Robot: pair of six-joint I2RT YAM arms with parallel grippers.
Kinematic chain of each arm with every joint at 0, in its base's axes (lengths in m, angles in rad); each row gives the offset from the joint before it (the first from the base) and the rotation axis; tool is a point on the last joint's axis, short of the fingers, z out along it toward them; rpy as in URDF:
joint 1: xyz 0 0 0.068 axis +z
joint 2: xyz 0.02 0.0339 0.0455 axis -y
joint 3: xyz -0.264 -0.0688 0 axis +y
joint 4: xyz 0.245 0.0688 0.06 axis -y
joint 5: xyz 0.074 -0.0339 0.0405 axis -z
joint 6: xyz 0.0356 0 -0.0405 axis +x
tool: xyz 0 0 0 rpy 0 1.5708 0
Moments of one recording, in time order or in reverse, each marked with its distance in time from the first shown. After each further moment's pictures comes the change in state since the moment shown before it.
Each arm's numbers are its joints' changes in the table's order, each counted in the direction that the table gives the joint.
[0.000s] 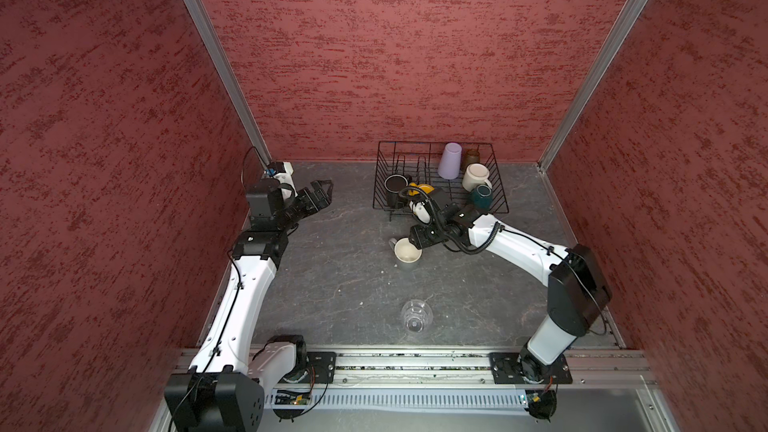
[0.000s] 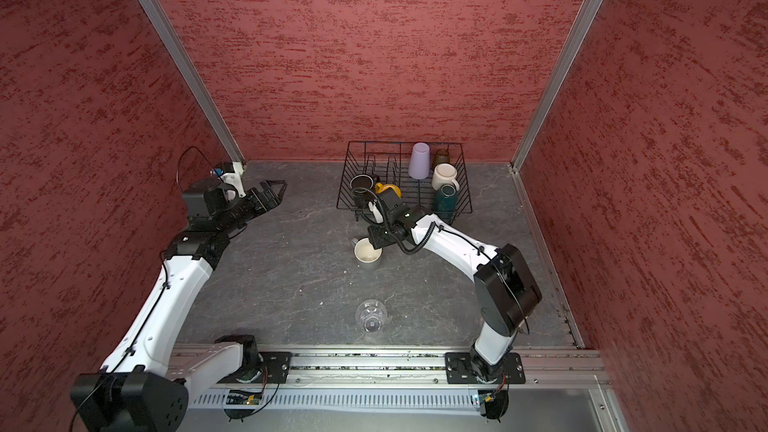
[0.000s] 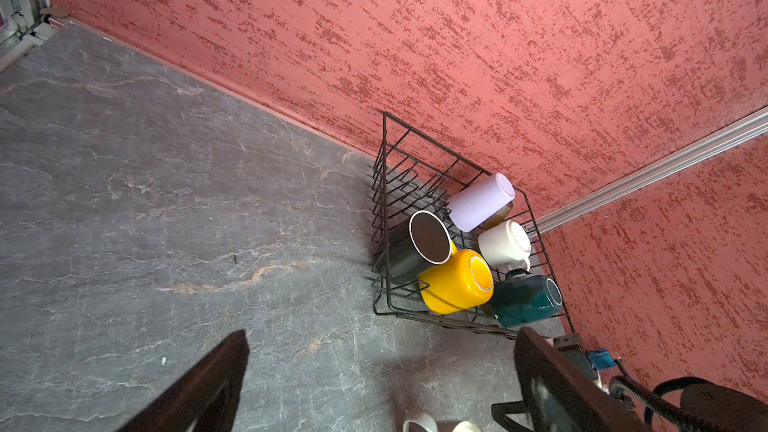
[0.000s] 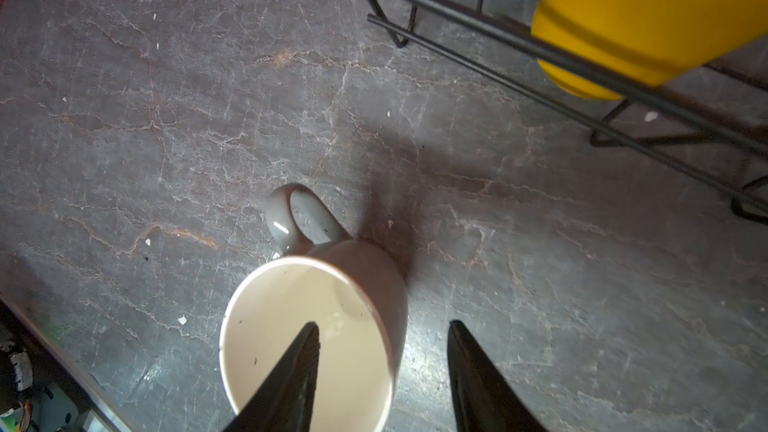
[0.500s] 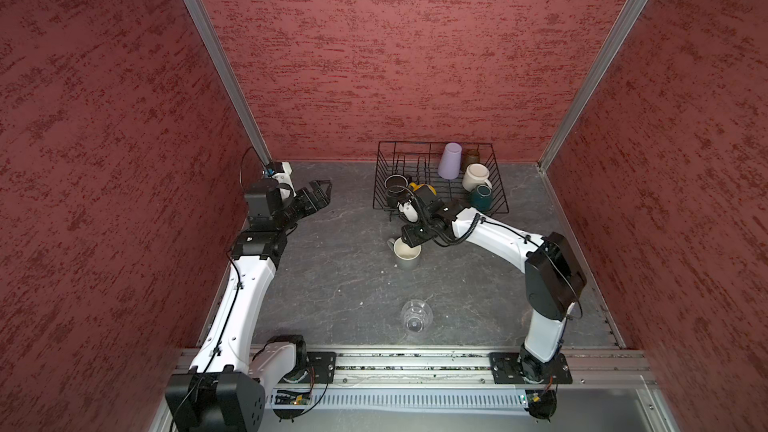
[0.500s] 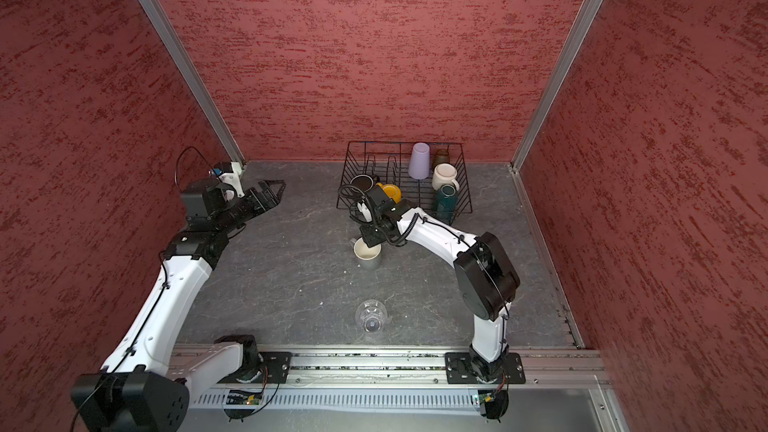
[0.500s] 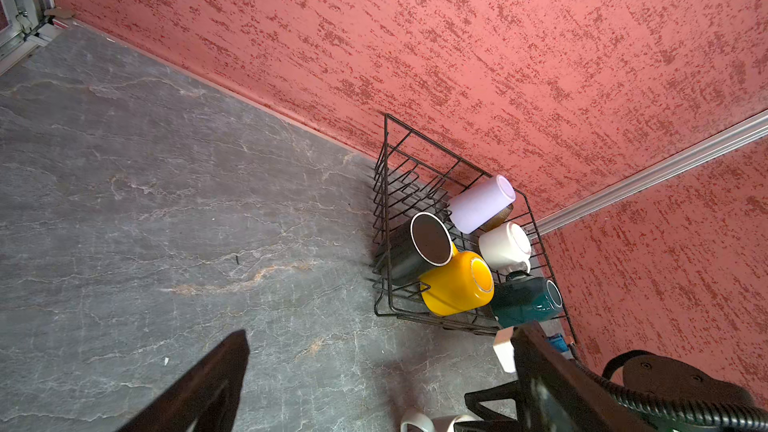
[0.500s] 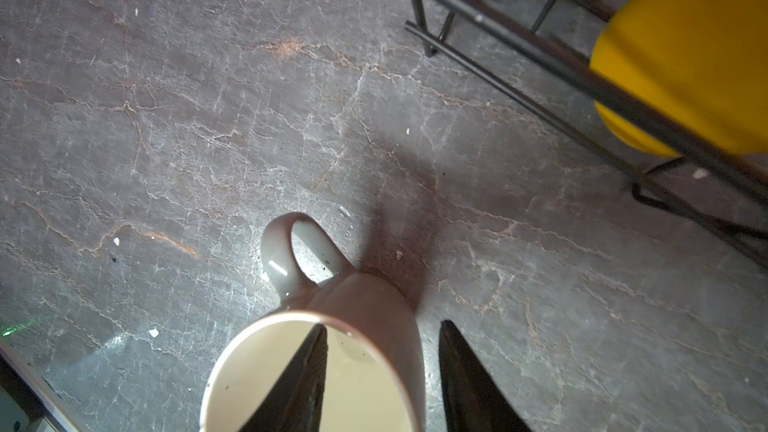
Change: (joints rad) left arm 0.007 0.000 0.000 0.000 0.005 0.000; right arm 0.025 -0.133 -0.122 -0.050 0.013 -0.085
